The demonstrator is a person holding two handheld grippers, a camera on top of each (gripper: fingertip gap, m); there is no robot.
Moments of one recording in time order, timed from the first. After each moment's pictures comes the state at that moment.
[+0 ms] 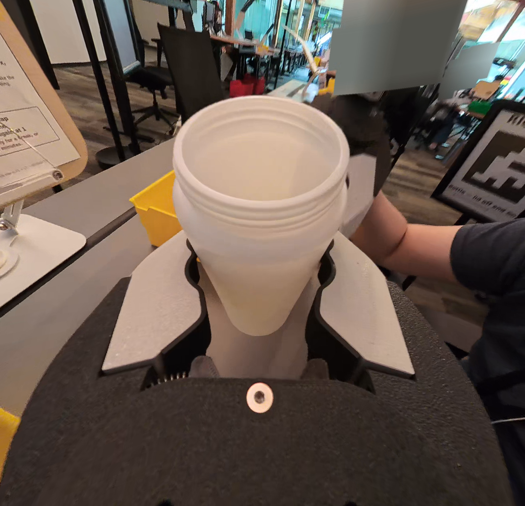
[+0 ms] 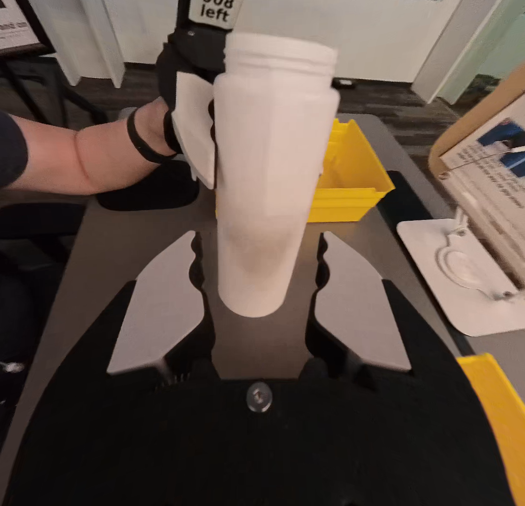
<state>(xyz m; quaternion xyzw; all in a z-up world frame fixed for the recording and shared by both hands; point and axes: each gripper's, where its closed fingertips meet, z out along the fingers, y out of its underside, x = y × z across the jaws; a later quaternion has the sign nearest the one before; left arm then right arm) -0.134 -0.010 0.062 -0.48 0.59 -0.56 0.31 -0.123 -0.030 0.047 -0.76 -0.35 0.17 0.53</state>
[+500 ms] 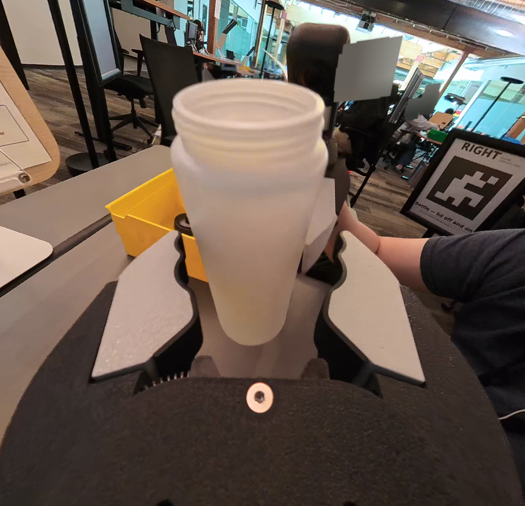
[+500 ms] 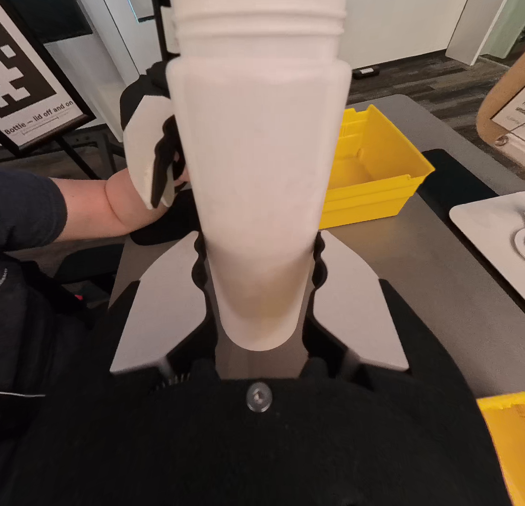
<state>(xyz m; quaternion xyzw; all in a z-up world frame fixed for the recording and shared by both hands) -0.134 -0.018 0.068 -0.47 0.58 -0.60 0.29 -0.137 -0.010 0.038 -0.77 -0.28 0.27 0.51</state>
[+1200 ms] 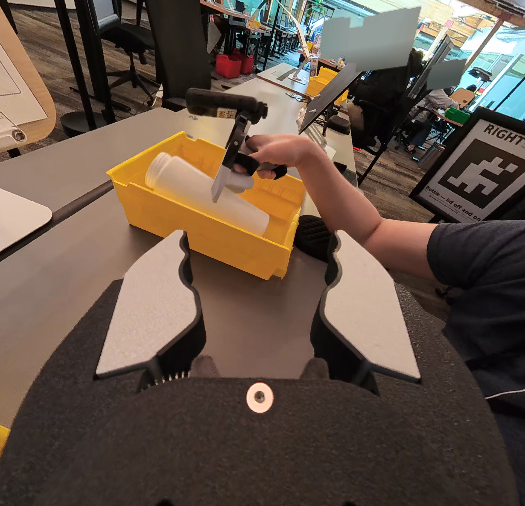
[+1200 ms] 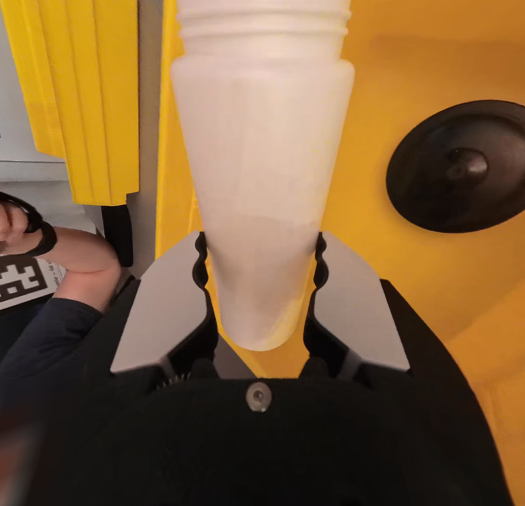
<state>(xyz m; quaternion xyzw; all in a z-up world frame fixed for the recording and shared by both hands) -0.132 -0.012 0.048 -0.51 0.59 -0.57 0.26 0.071 -0.038 -0.109 -0.91 0.17 0.32 0.18</state>
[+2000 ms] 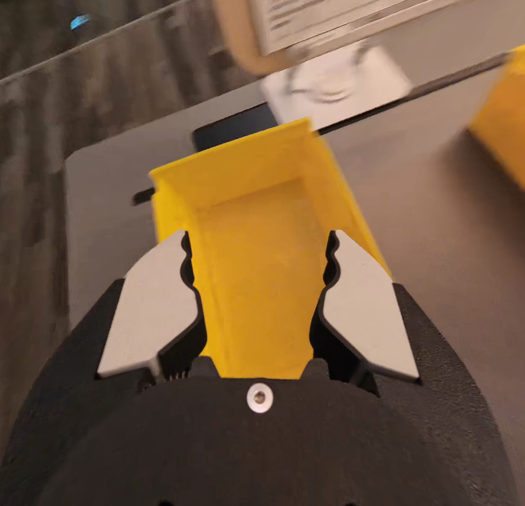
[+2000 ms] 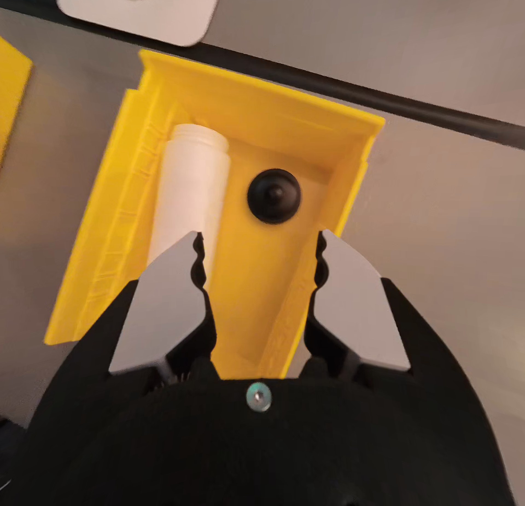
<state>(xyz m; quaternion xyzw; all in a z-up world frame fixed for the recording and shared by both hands) -0.259 0.201 0.015 -0.79 0.44 -0.12 0.42 0.159 -0.072 -0.041 -0.94 0.15 0.02 0.29</state>
